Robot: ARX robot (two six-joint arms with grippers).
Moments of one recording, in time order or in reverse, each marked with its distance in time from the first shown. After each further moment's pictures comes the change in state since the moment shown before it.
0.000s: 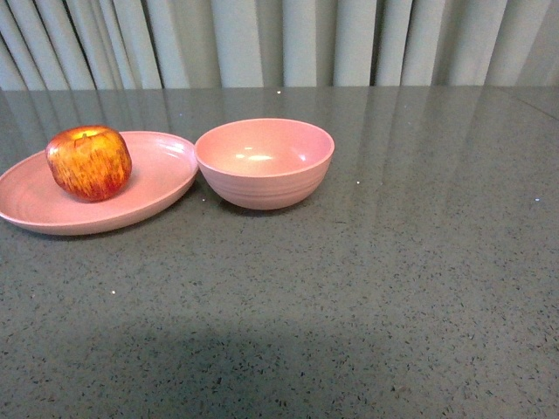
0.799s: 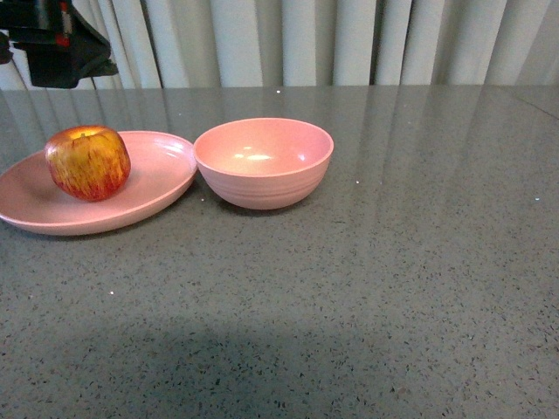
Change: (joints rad) left arm 0.014 1.088 0.660 0.333 0.303 0.206; right arm 0.000 0.000 0.000 0.000 0.000 0.000
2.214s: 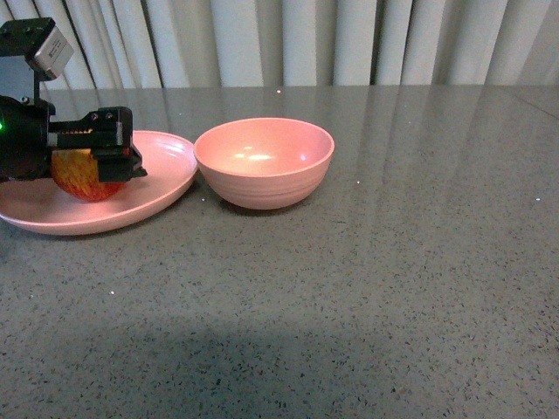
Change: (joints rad) left arm 0.042 0.346 0.135 -0.067 -0.005 -0.096; right arm 0.000 0.000 0.000 0.000 0.000 0.000
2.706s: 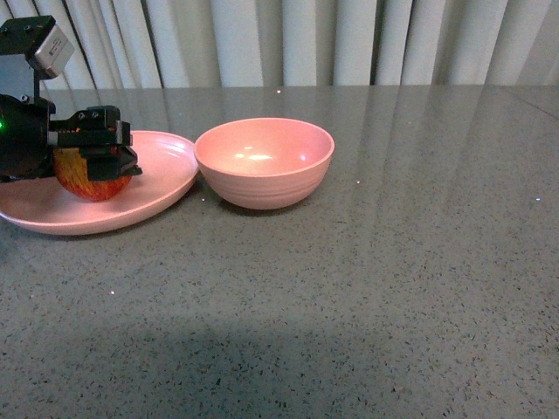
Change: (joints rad) left arm 0.004 0.002 0.001 0.008 0.021 0.006; right arm 0.000 0.000 0.000 0.000 0.000 0.000
